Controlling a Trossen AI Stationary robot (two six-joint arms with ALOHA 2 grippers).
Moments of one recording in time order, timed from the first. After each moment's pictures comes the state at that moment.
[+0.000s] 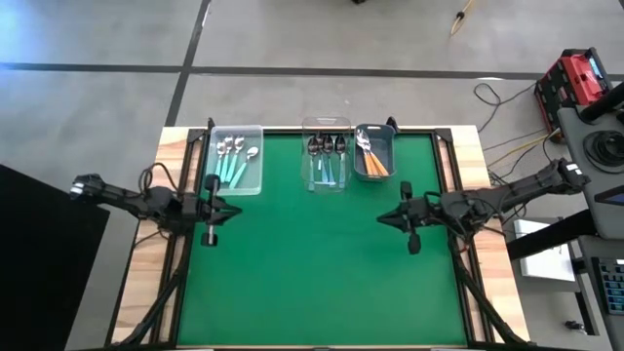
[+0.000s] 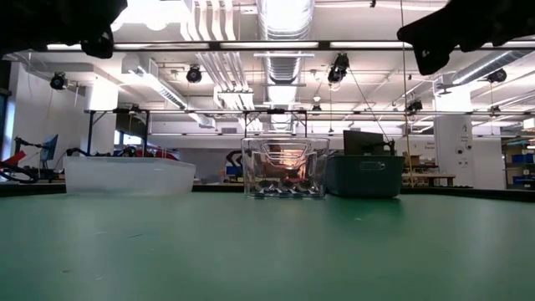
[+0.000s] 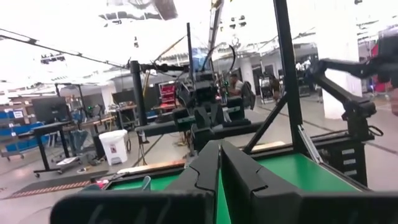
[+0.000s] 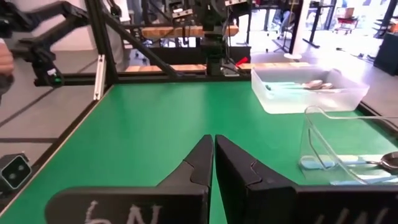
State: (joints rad) left arm -0.26 0.24 0.10 0.40 -0.20 0.23; right arm 0.27 0.70 0.35 0.19 0.20 0.08
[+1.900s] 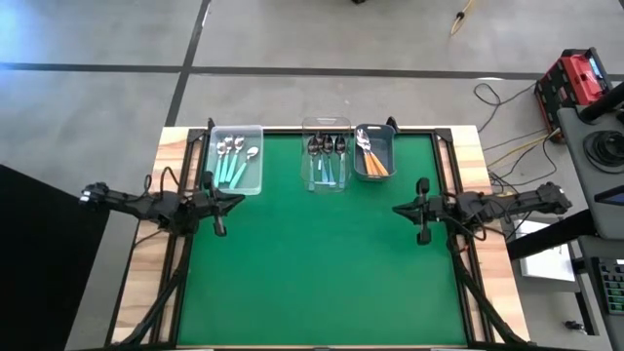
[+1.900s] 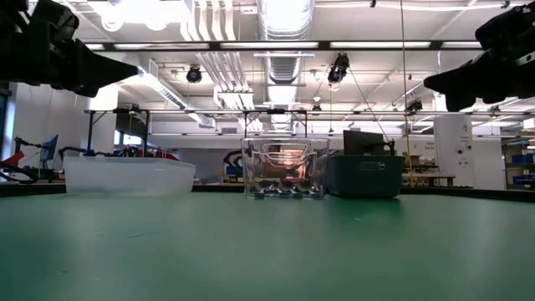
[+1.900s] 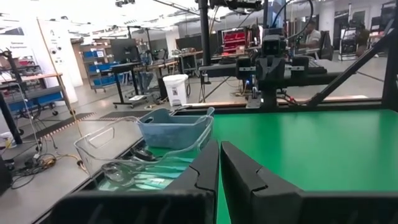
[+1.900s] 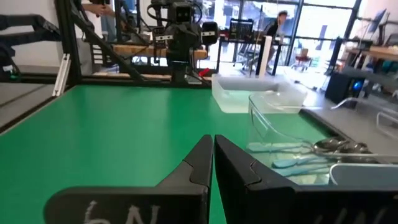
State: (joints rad) left arm -0.23 0.04 0.02 0.10 -0.51 0.15; right arm 0.17 0.13 0.01 0.05 0.23 -0.05
